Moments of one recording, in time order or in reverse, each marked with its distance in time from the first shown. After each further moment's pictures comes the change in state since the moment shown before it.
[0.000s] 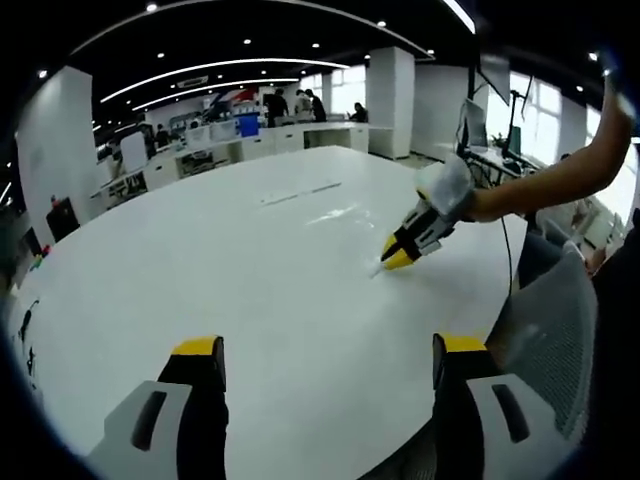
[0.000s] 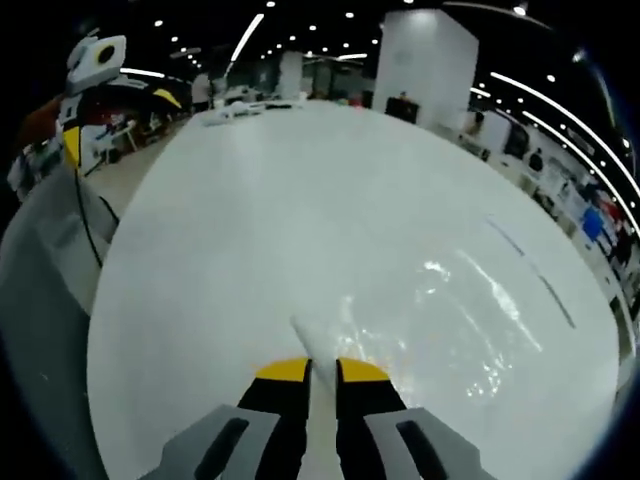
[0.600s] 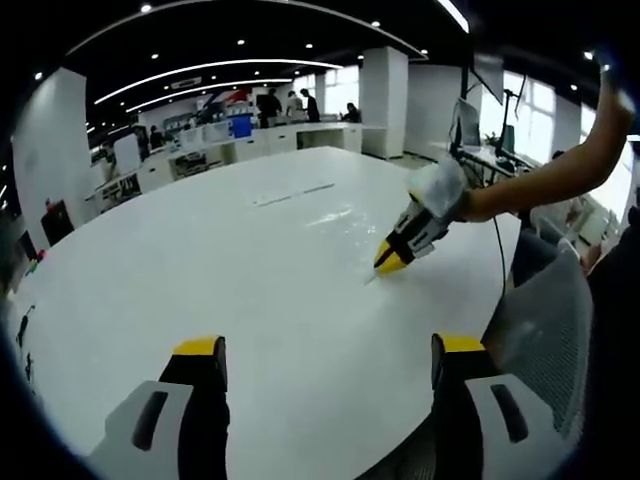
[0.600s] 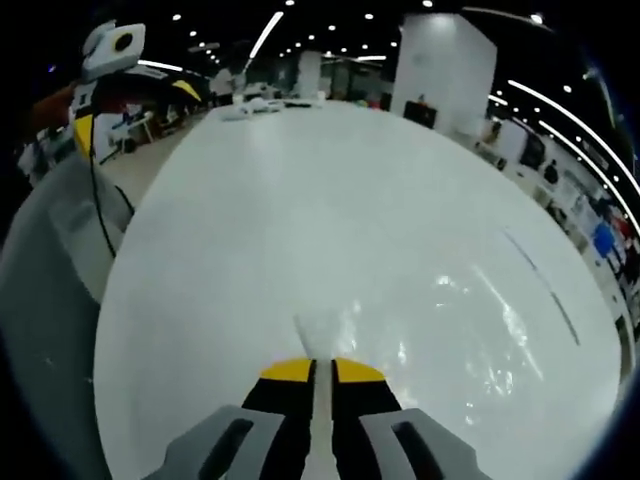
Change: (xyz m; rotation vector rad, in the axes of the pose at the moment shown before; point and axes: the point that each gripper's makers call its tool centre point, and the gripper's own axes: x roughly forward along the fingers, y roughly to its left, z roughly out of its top) left arm 0.001 -0.009 0.003 0.017 0.001 -0.024; right arm -0.004 0.017 0.004 -0.076 0.002 0.058
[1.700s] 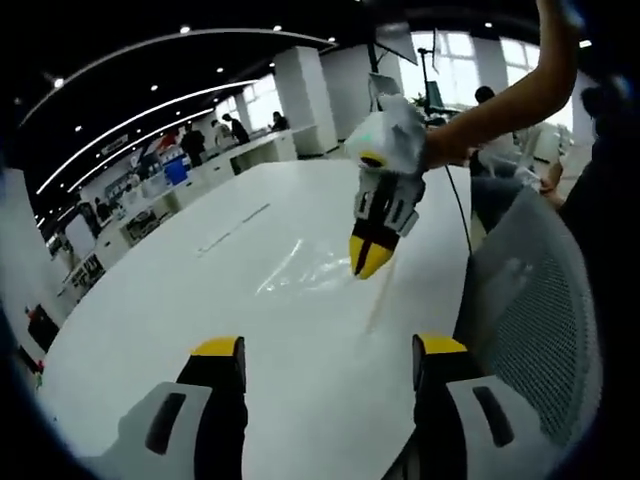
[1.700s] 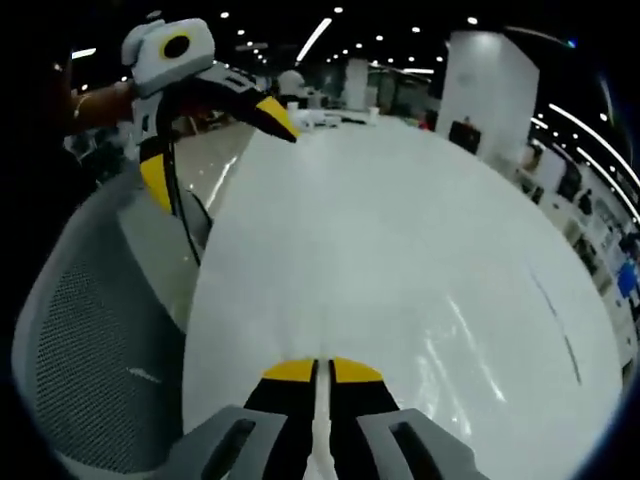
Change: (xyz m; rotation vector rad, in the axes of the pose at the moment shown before) left arm 0.012 -0.059 0.012 0.368 -0.009 -0.168; right arm -0.050 0.074 0.035 -0.110 -0.035 0.140
